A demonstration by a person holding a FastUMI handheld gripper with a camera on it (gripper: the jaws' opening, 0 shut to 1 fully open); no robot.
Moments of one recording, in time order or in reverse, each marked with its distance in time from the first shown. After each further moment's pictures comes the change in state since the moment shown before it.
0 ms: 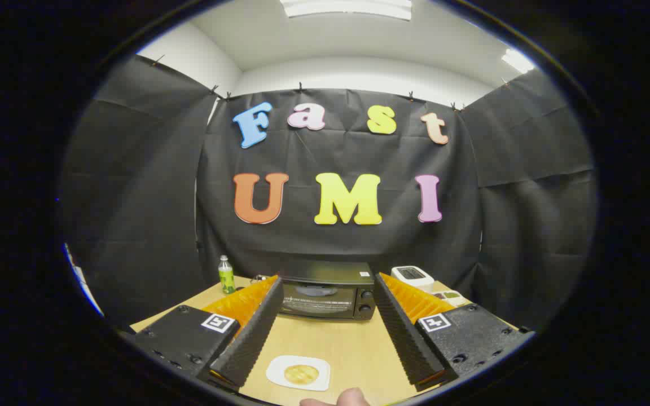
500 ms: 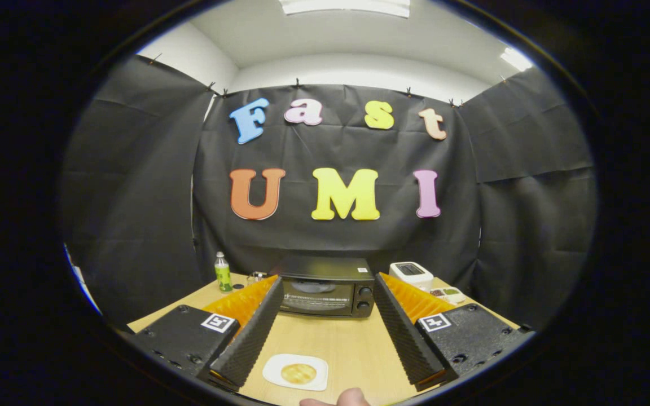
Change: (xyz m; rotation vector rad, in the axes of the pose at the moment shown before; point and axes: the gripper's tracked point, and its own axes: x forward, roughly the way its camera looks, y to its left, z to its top) arm 0.007 -0.006 -0.009 0.010 0.013 -0.009
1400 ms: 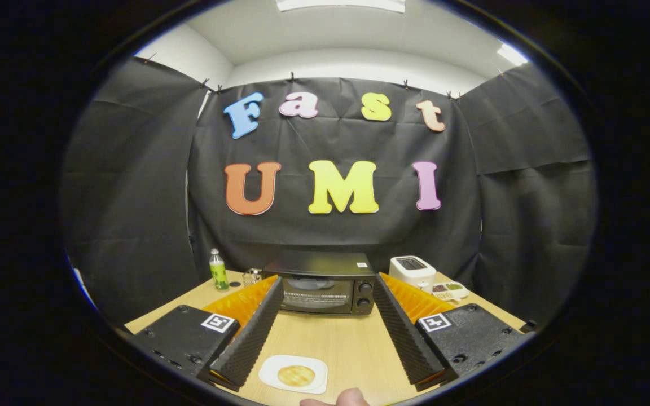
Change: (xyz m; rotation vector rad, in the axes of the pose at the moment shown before) arm 0.035 -0.007 -0.017 0.018 0.021 -0.004
